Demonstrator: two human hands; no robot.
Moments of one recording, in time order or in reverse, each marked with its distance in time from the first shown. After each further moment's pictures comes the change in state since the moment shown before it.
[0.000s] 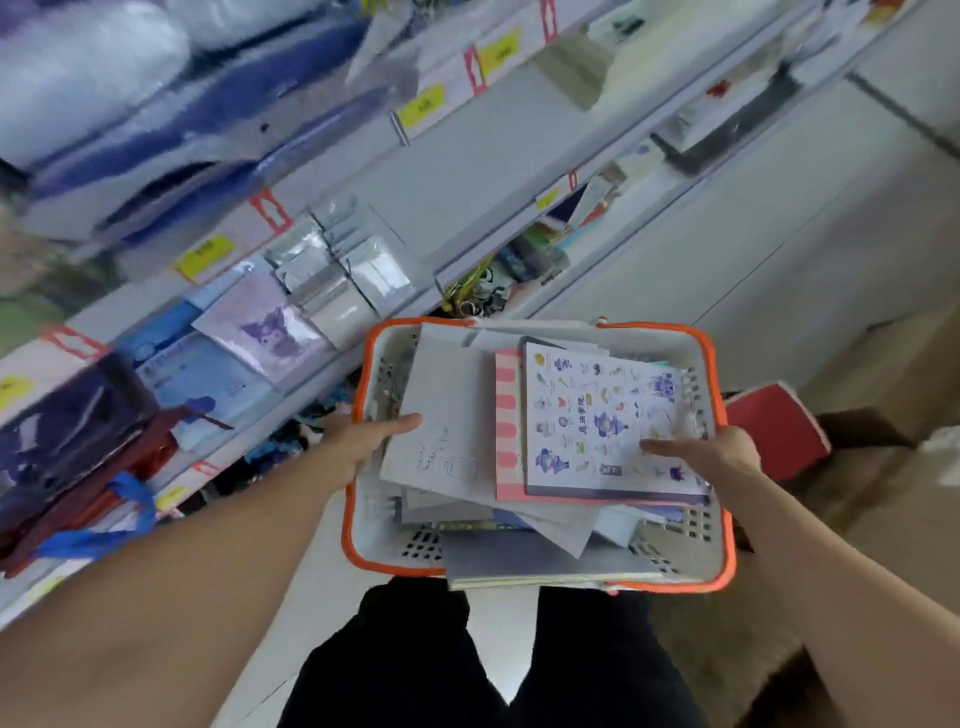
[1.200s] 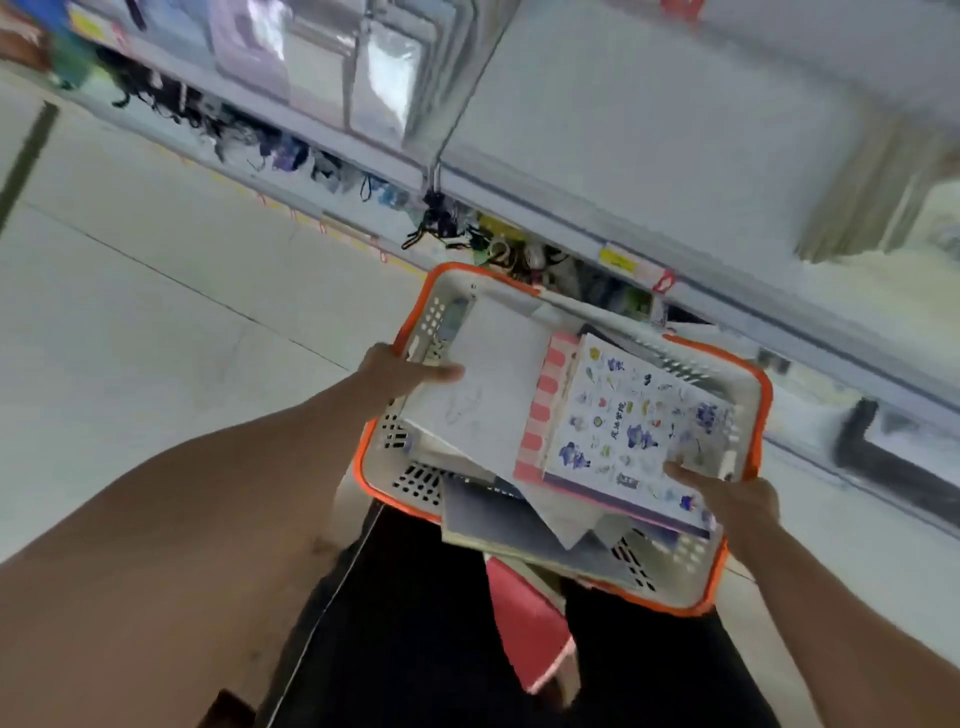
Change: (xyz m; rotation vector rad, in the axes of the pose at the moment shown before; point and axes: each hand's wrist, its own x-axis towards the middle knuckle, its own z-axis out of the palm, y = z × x) left_hand 0.082 0.117 0.328 -0.566 0.419 -0.407; right_hand 0.381 -0.329 -0.099 -0.842 -0.163 -0.472
